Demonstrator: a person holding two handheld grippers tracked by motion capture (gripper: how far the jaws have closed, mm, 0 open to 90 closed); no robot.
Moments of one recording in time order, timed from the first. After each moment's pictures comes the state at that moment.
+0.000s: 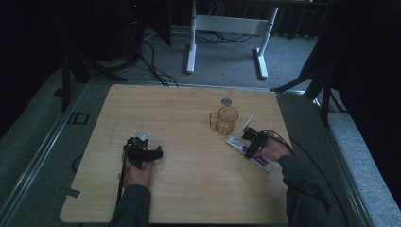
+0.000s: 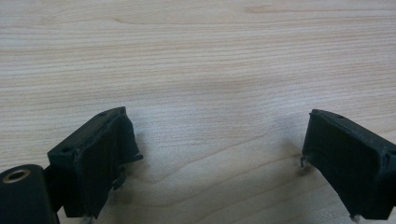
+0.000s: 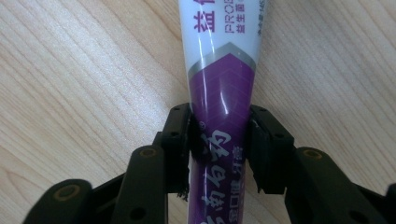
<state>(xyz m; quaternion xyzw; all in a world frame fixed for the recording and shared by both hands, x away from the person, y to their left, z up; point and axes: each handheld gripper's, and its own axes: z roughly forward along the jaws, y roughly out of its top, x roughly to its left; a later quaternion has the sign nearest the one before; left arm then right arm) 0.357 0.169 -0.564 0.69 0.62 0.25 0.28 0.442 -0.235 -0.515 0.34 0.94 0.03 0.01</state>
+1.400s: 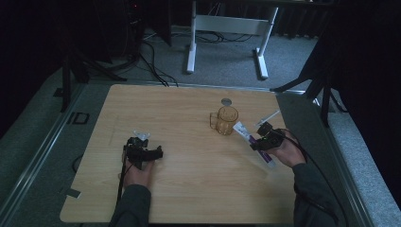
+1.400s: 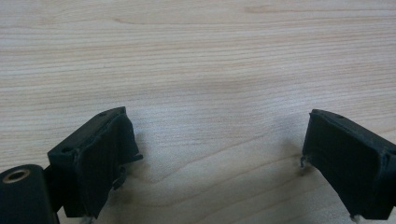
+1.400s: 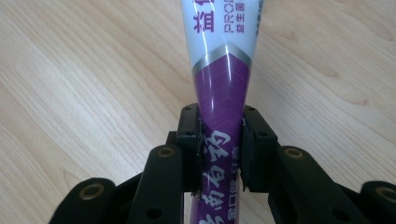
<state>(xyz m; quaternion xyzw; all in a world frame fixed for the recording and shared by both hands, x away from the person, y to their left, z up) 0.357 0.169 -0.564 0.69 0.62 0.25 0.28 0.412 -0.272 -0.464 0.36 0.91 0.20 0.07</state>
